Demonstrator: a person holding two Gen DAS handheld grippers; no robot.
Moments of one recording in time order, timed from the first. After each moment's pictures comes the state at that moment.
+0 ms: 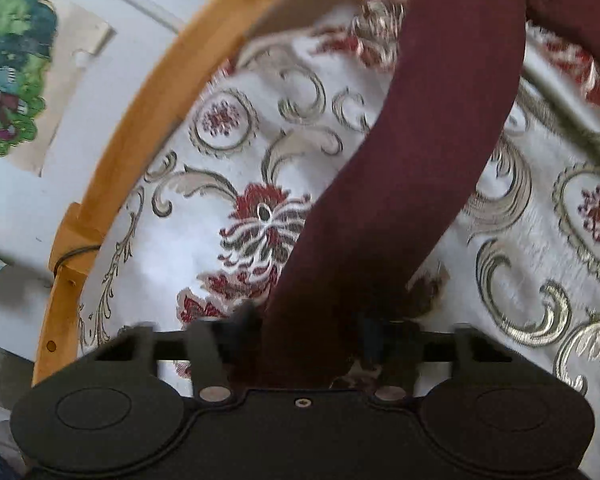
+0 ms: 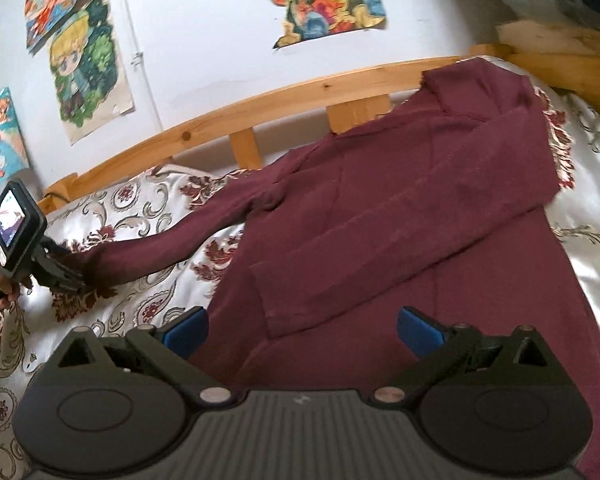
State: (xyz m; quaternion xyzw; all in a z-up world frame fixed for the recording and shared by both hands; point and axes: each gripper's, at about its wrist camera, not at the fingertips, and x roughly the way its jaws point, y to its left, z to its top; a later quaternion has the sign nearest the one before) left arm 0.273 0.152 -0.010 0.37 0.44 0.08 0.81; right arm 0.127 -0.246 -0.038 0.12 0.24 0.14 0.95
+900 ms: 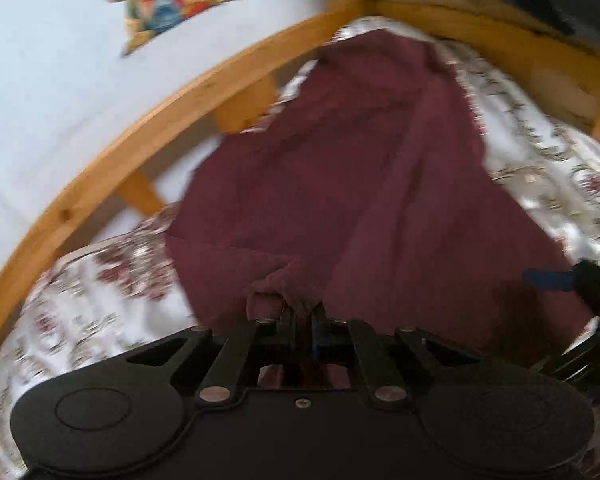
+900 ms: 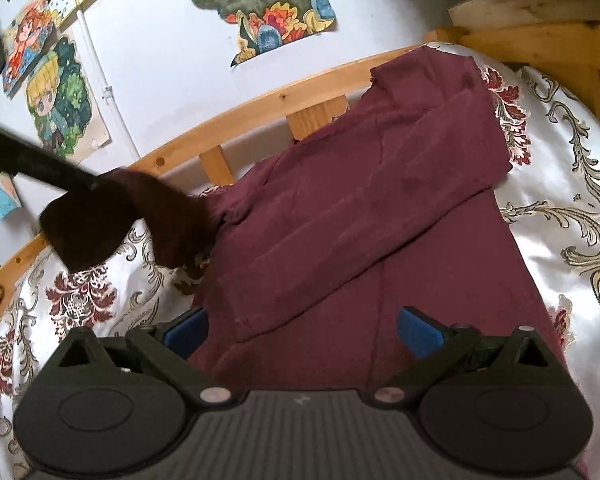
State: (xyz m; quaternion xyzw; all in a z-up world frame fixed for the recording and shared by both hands) left arm 0.223 -0.093 0.123 0.24 0.40 -0.19 0.86; right arm 0.124 -0.292 -0.037 0.17 0.25 0.14 0.94
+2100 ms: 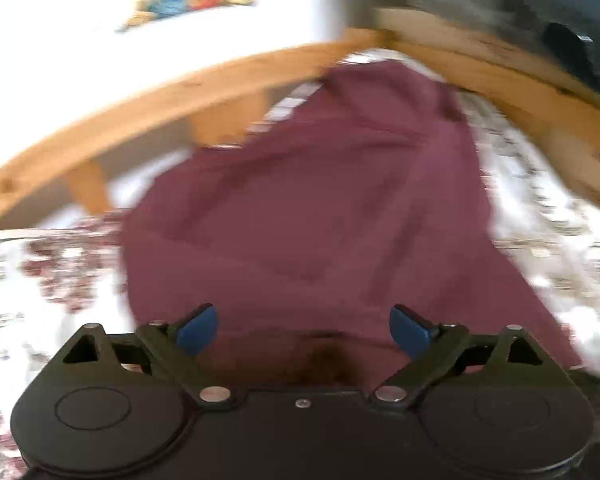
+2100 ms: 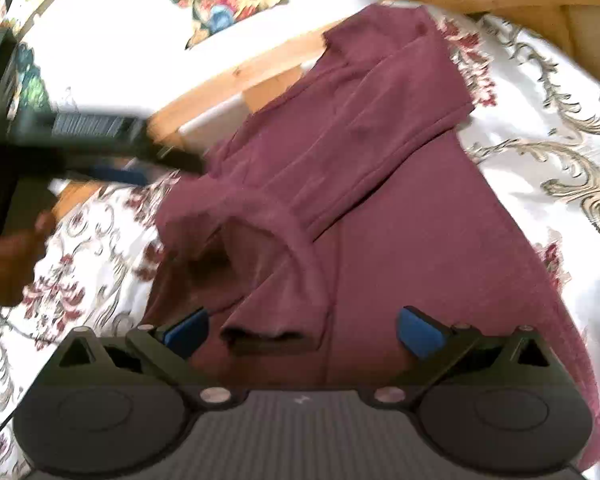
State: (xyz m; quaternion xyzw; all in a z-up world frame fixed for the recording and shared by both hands) left arm 0.256 -0.091 0.048 0.14 0.33 -0.17 0.92; right arm 0.135 -0.305 -0.078 0.21 0.26 0.08 0.94
